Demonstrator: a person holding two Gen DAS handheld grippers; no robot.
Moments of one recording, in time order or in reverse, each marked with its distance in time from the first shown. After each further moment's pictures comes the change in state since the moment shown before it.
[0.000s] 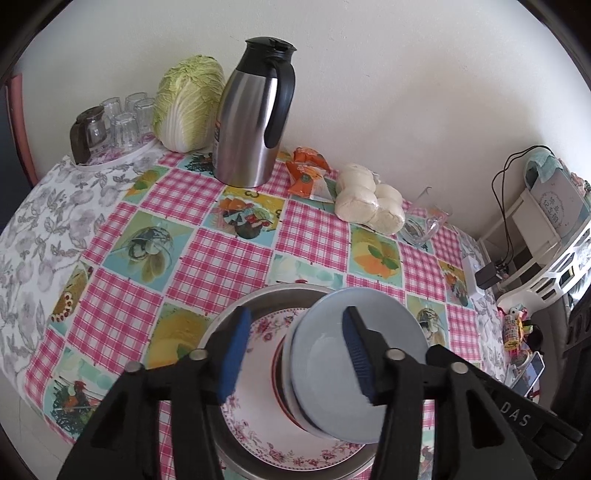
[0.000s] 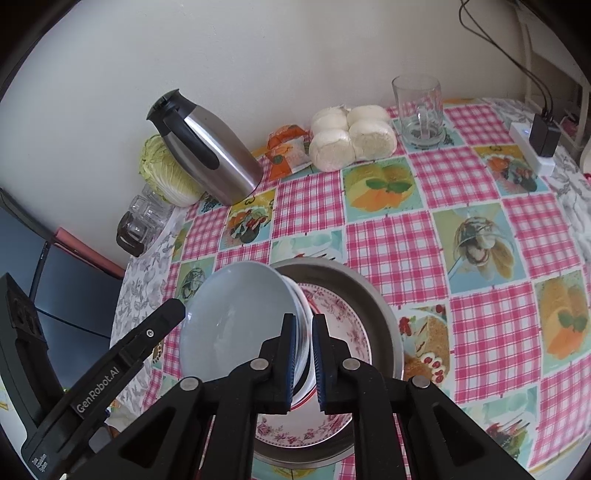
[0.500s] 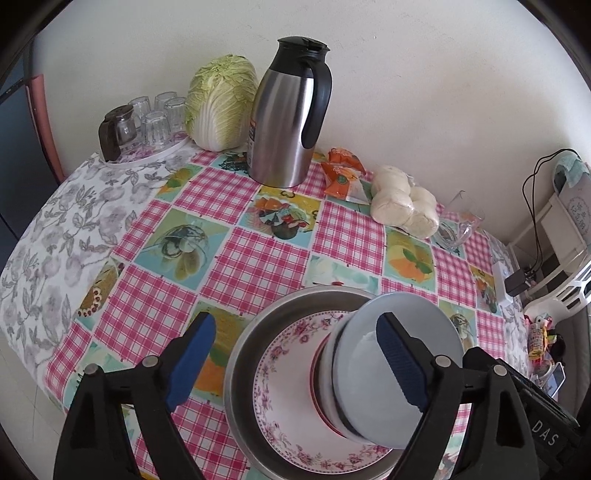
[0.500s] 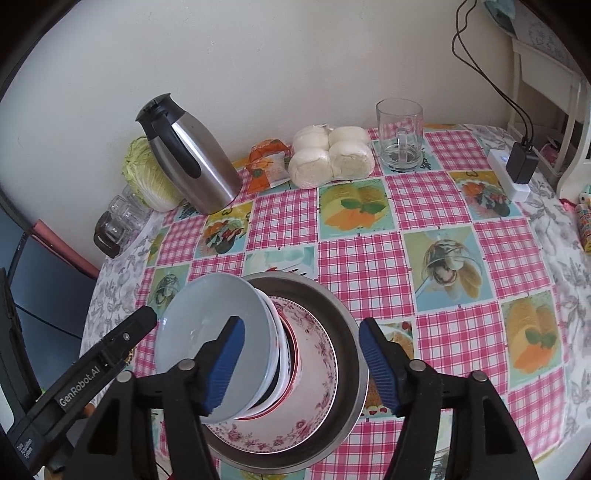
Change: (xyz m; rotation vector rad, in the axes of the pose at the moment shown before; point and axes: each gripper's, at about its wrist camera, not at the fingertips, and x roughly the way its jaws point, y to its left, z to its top) left arm 0.002 0.013 0.002 -0.020 0.001 0.121; right arm -0.005 0.002 0.003 -0.060 -0.037 -0.120
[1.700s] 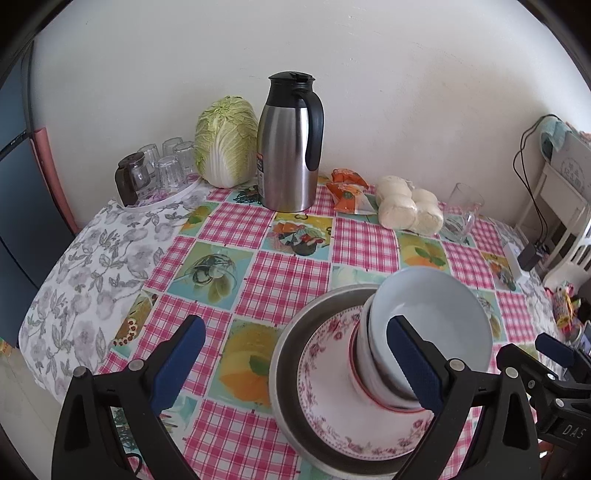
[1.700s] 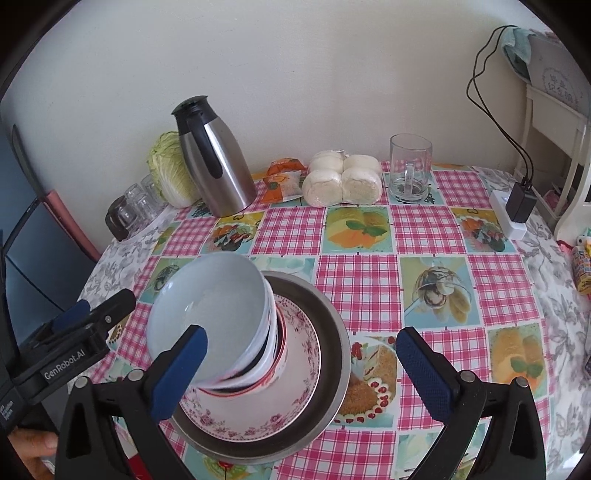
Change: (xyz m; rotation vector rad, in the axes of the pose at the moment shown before) left arm -0.028 0.009 -0.032 0.161 -0.146 0.074; right arm -0.021 -0.002 -0.037 -0.168 -0.130 0.006
